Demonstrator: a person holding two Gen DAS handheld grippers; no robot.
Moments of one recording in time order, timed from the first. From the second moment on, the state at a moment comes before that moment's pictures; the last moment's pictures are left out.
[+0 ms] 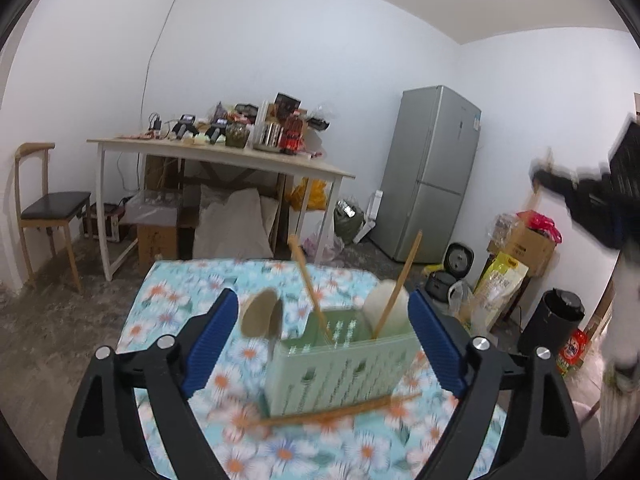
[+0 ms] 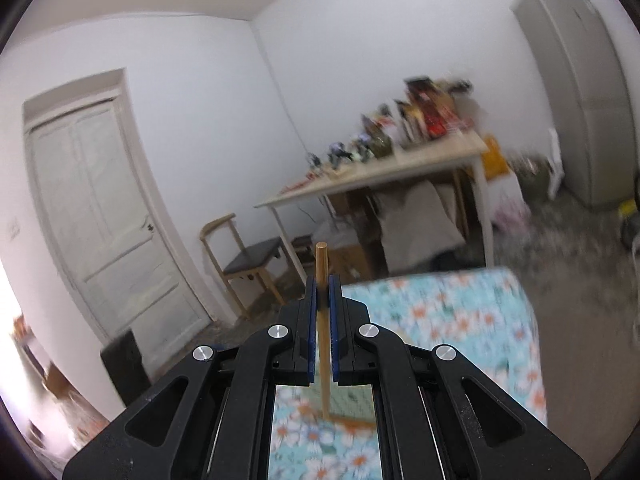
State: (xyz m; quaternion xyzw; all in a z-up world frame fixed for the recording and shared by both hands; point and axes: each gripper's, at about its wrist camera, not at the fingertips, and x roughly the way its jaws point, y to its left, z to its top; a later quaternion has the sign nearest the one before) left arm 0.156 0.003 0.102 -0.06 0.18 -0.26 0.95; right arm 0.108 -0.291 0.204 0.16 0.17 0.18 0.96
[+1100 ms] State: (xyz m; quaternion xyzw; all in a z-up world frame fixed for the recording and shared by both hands) left arm 0.118 0.065 0.077 -0.09 0.21 -0.21 0.95; right arm 0.165 -0.196 0.171 -0.11 0.18 0.19 0.96
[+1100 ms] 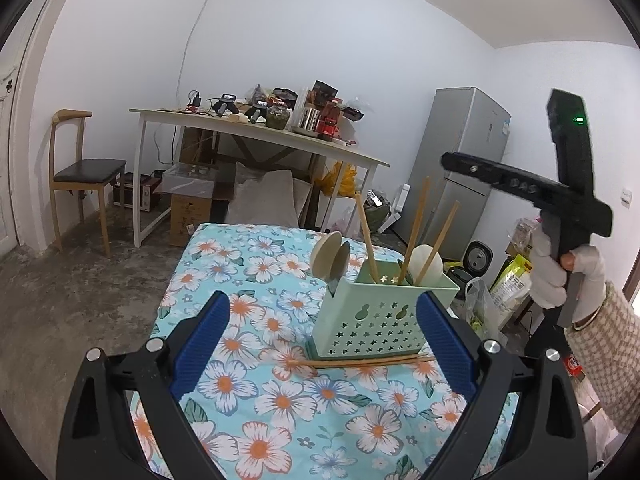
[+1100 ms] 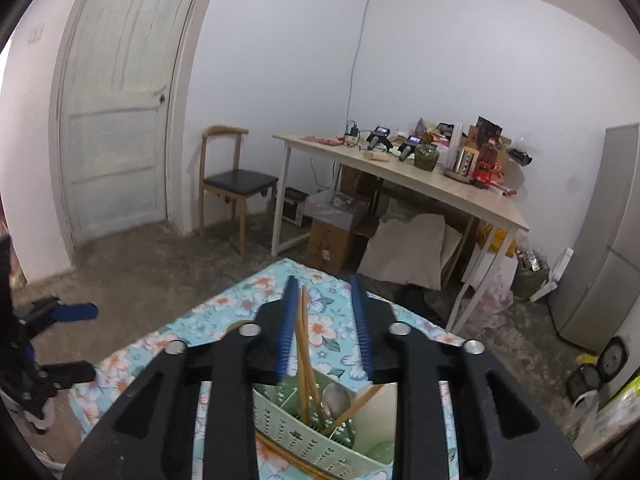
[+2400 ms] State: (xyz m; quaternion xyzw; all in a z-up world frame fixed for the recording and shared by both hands) left arm 0.144 -0.017 0.057 -0.04 0.28 -0.22 0.93; right arm 0.096 -0.317 0.022 0.22 0.37 0.13 0.89
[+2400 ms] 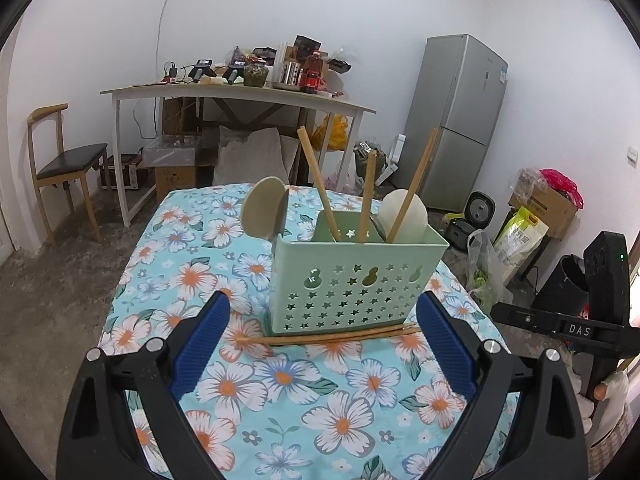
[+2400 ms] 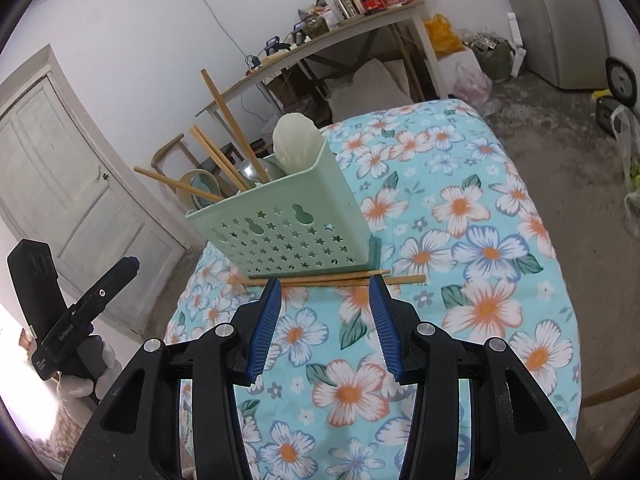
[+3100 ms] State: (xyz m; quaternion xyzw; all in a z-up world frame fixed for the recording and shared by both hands) left arm 0.148 -0.022 0.056 -0.03 0.29 -0.22 0.93; right arm 0.099 -0.317 0.018 0.23 0.37 0.14 0.89
